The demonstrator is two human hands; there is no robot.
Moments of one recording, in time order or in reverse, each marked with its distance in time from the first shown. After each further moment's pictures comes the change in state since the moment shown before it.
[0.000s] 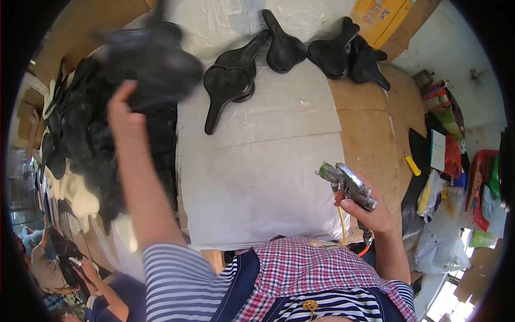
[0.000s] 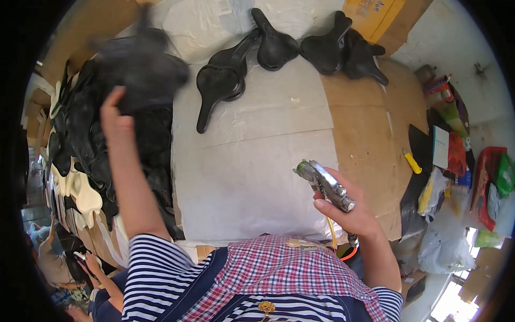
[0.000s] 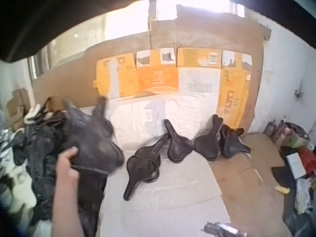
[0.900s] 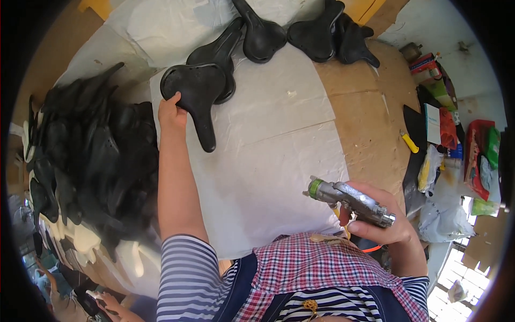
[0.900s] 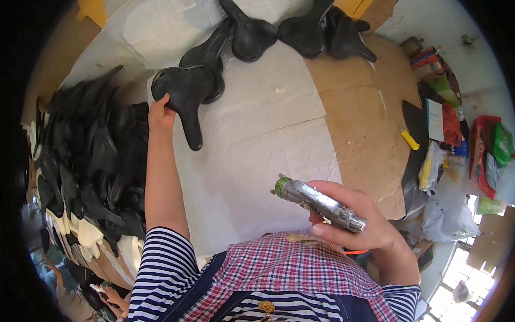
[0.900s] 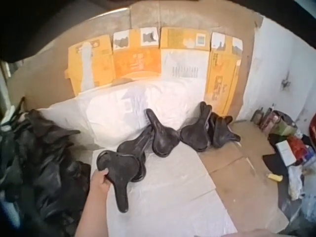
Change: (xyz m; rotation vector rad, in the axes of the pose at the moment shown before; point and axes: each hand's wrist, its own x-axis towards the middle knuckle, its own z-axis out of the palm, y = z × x) left_hand 0.076 -0.213 -0.017 0.062 -0.015 -0.408; right_hand 0.008 -0.051 0.010 0.039 -0.151 0.037
